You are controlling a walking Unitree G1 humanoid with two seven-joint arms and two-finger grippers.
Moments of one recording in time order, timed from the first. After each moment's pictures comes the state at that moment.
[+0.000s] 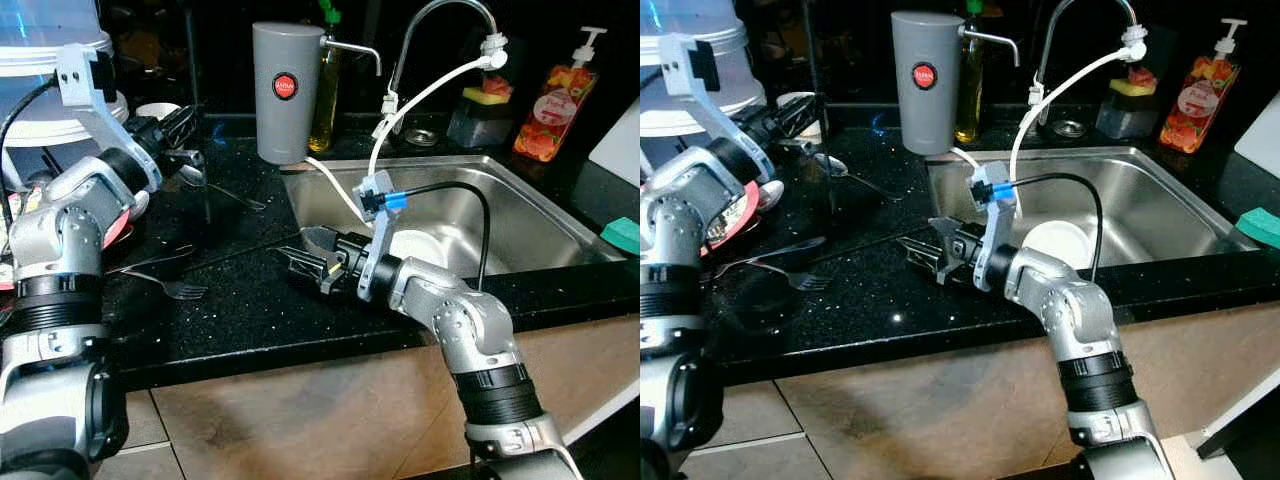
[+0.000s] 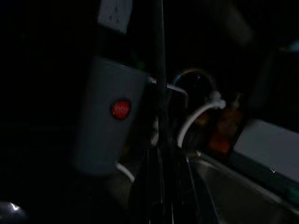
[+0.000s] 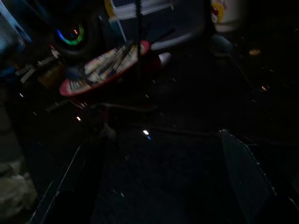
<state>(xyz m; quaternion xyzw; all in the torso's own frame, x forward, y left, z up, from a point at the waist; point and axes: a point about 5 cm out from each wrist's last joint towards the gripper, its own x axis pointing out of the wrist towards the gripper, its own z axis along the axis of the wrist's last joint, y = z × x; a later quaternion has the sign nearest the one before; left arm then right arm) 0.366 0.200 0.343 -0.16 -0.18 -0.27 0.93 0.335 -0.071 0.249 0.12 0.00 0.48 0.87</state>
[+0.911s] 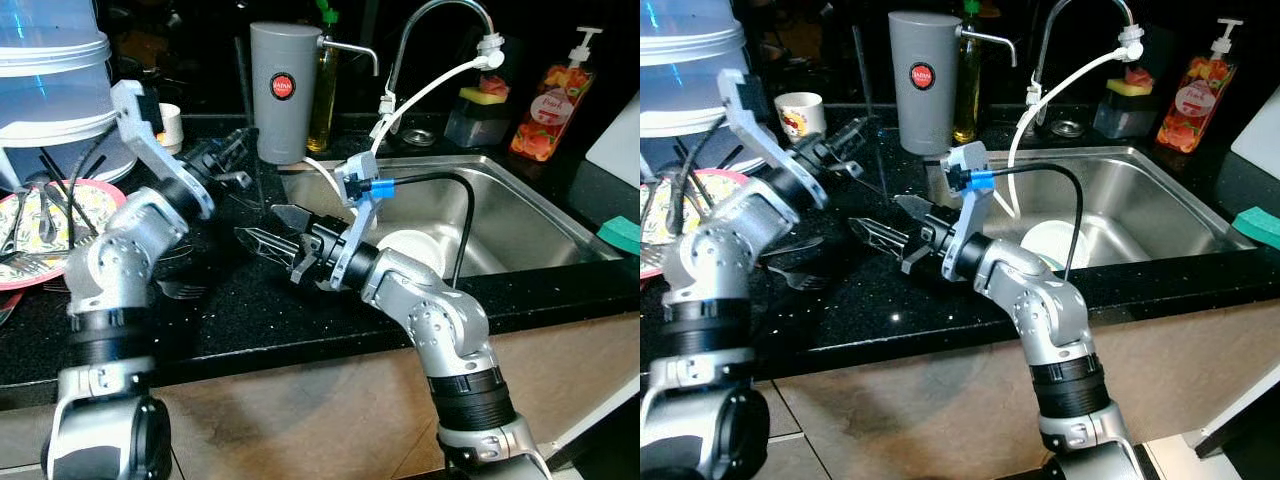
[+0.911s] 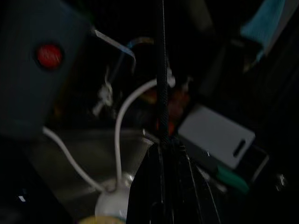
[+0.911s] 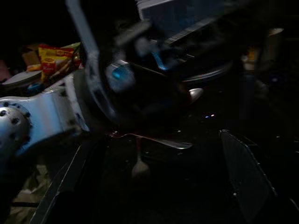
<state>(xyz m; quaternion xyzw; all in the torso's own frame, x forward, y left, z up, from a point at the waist) 0.357 0.147 0.308 -0.23 -0.12 -0.35 0.90 0.320 -0.037 0.269 0.12 -0.06 0.52 0.85</state>
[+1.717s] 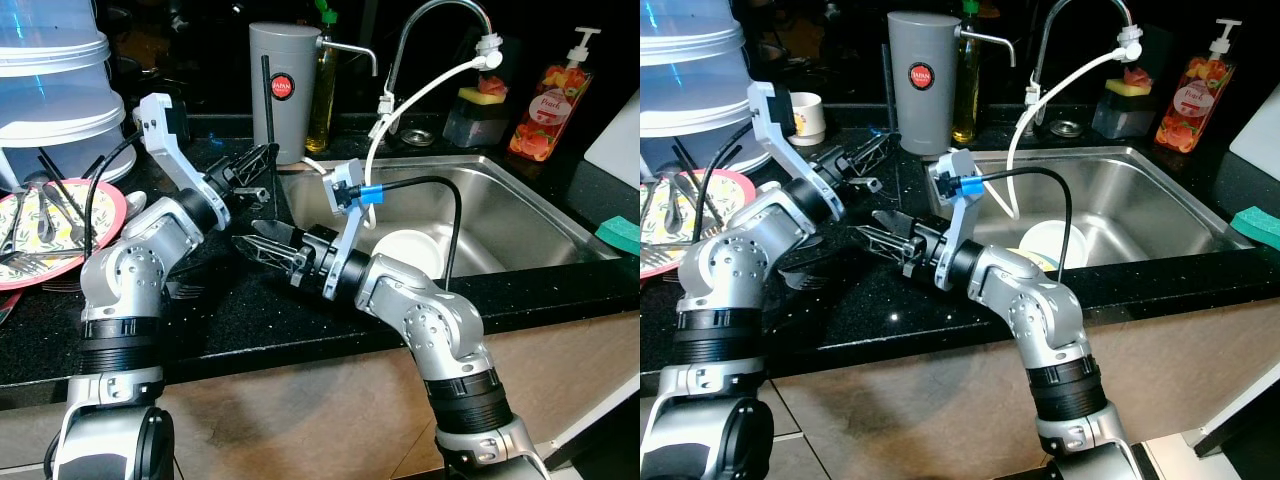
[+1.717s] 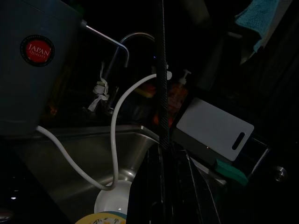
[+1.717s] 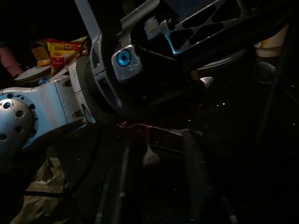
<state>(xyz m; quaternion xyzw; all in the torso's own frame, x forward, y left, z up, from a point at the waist) 0.355 0.141 0.308 -0.22 -0.12 -0.36 0.90 0.319 -0.037 0.263 0.13 -0.04 0.53 0.84</state>
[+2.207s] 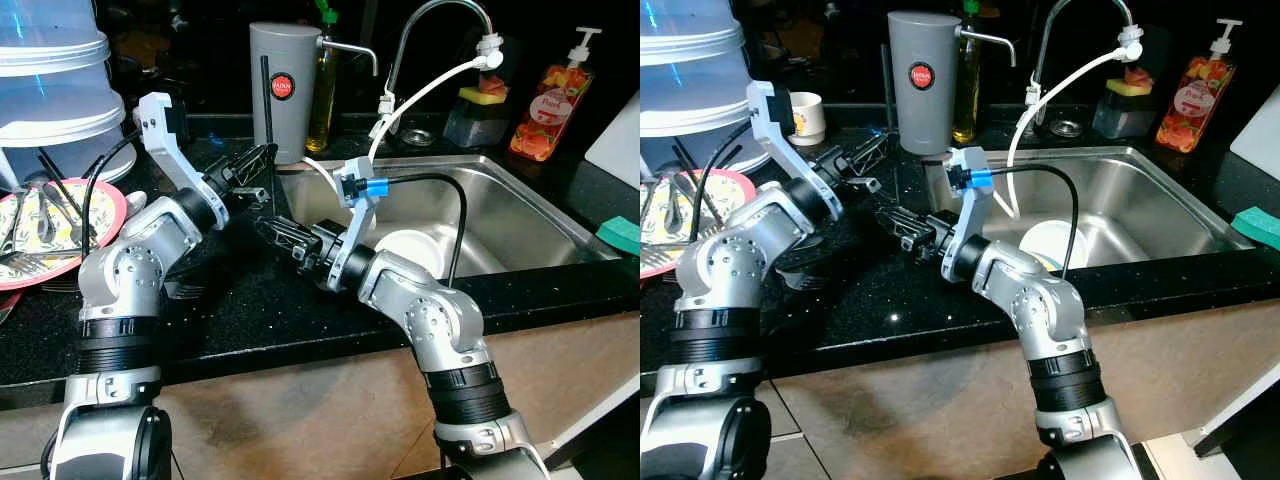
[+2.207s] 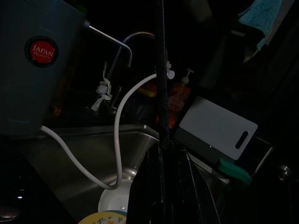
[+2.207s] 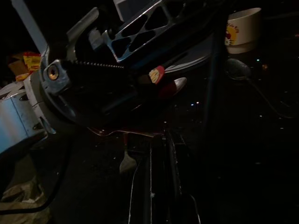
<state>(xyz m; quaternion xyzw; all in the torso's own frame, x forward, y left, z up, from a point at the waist) 0.355 0.143 0.309 -0.21 -0.12 -0.35 0.90 0.332 -0.045 0.261 0.15 -0.03 0.48 0.86</state>
